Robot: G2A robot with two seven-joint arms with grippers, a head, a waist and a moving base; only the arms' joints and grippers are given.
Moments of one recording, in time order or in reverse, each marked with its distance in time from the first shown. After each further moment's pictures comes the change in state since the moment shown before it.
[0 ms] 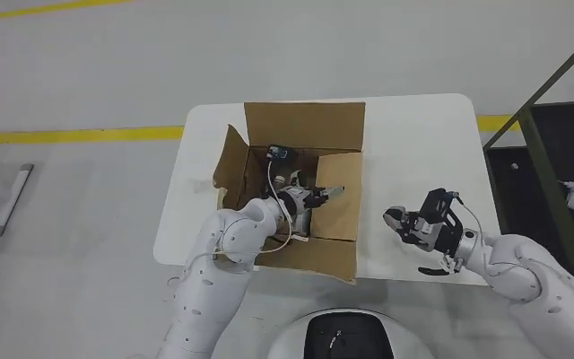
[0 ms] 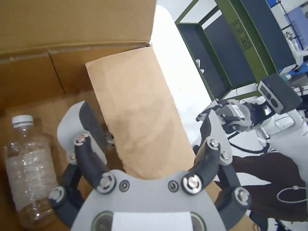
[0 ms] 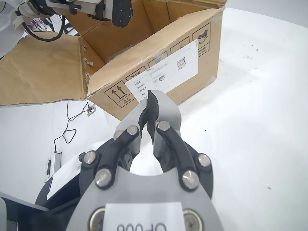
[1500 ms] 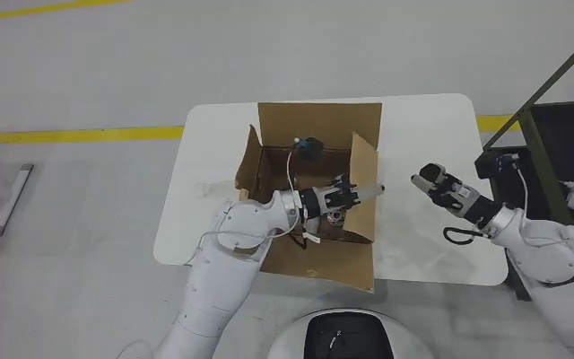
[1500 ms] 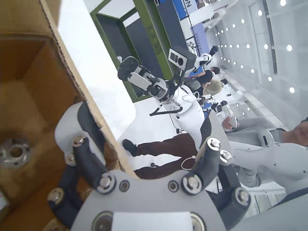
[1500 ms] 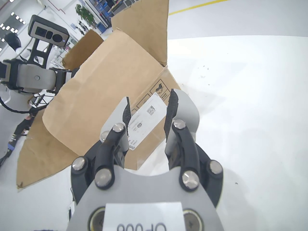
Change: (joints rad) left arm -0.123 -0.036 0.104 0.055 -0.581 -0.070 -0.093; right arm 0.012 0.005 0.188 -0.004 0.412 0.133 0.115
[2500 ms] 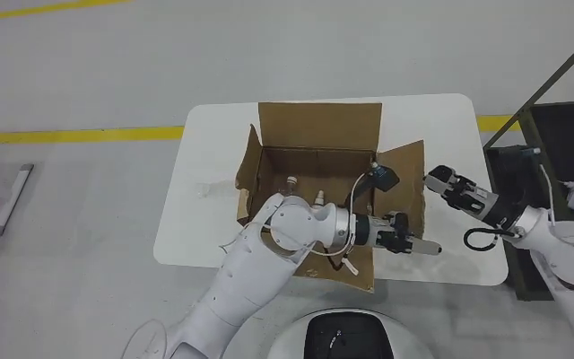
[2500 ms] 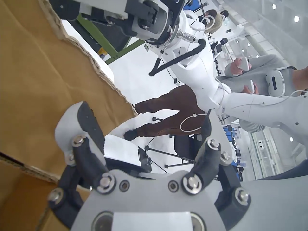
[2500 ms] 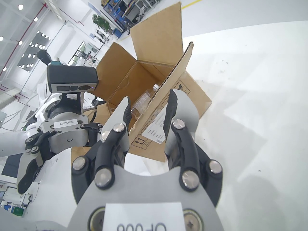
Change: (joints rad) left arm -0.132 -0.057 0.268 0.116 -0.041 -0.096 -0.149; right arm -0.054 0.019 0.084 -0.093 0.230 0.048 0.226
